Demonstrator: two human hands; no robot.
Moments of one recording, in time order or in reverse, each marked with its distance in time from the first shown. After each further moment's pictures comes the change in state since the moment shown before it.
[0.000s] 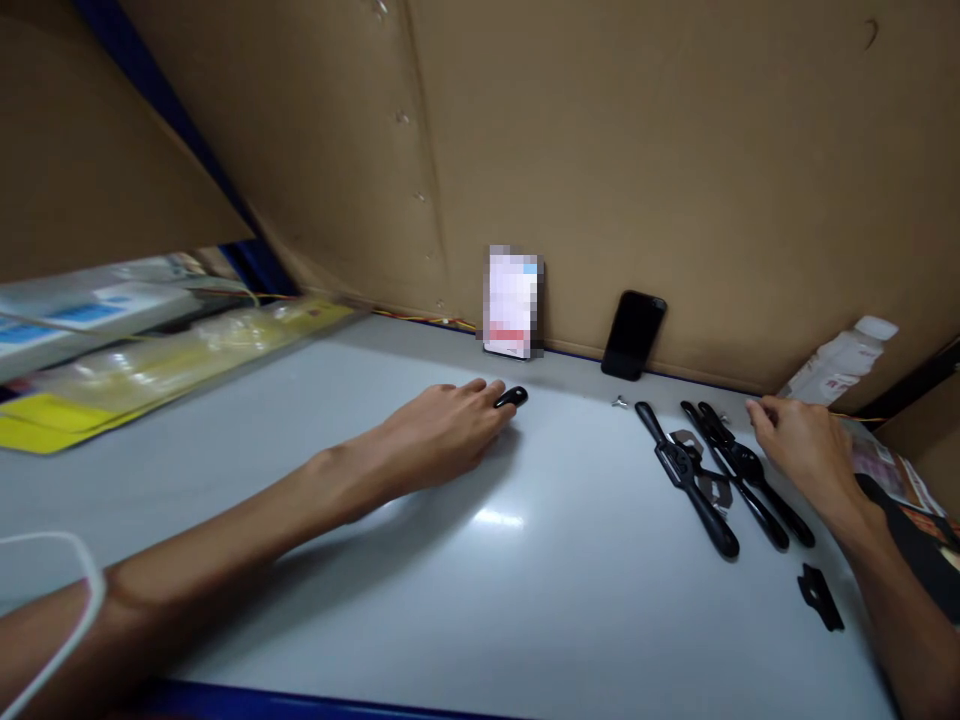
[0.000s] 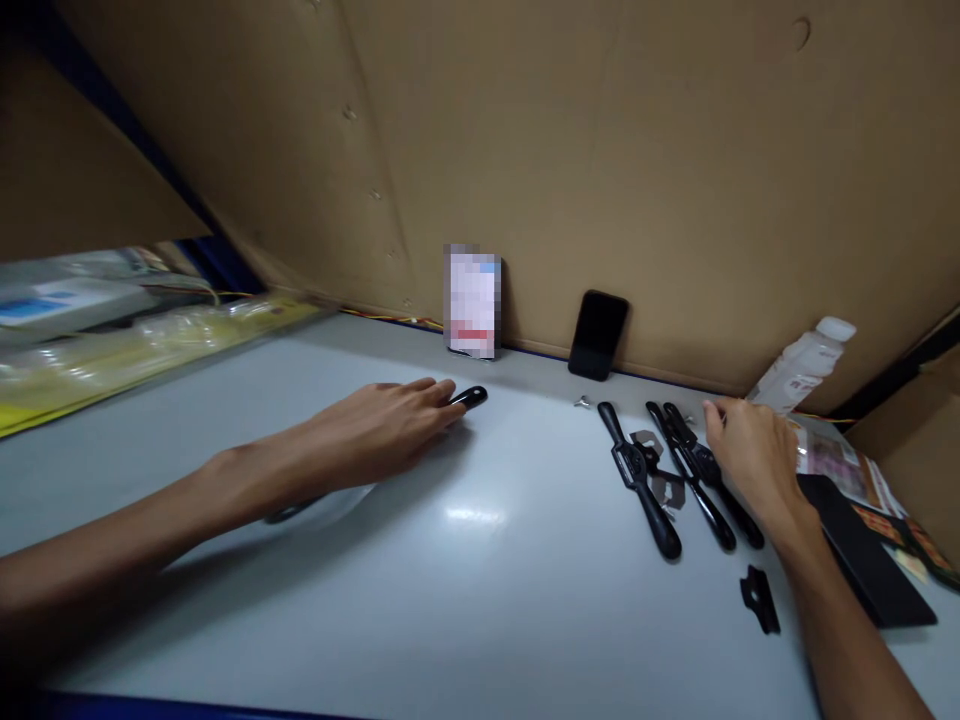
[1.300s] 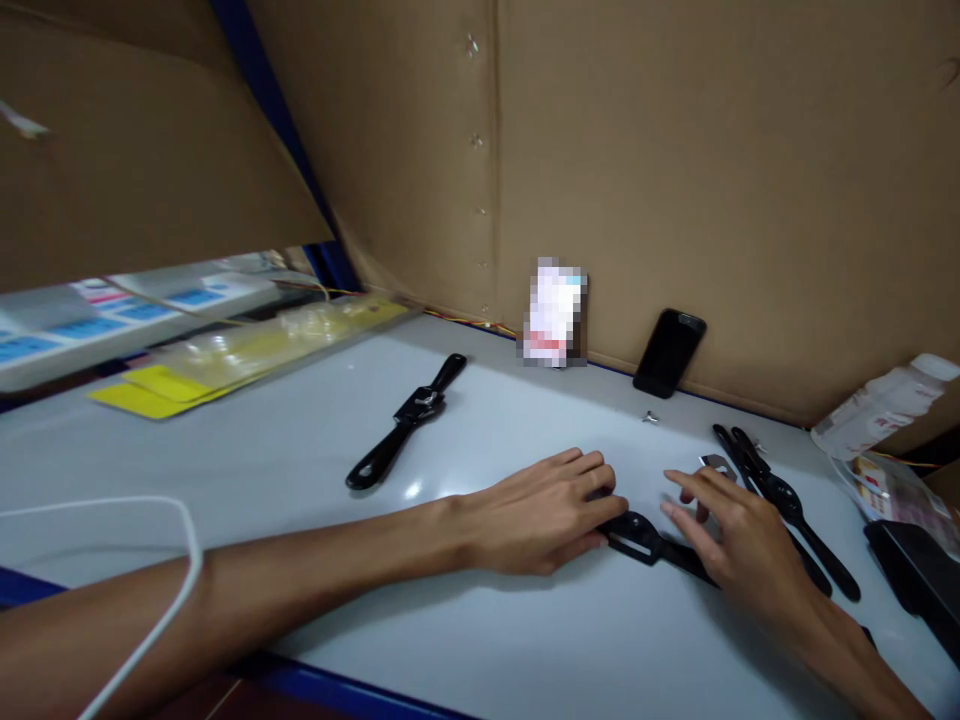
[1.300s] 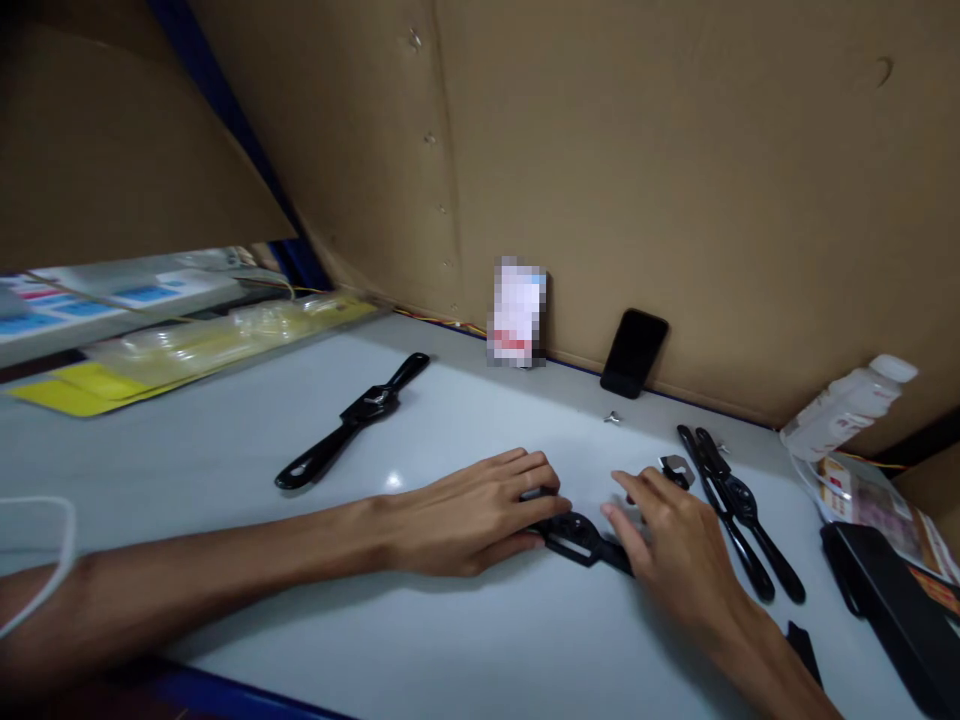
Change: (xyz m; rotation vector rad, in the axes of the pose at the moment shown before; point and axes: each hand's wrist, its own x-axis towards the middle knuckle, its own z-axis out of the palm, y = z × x) left_hand -0.008 0.063 0.005 -0.330 0.309 0.538; right_hand -0.070 -0.076 0.006 0.450 -0.025 -0.654
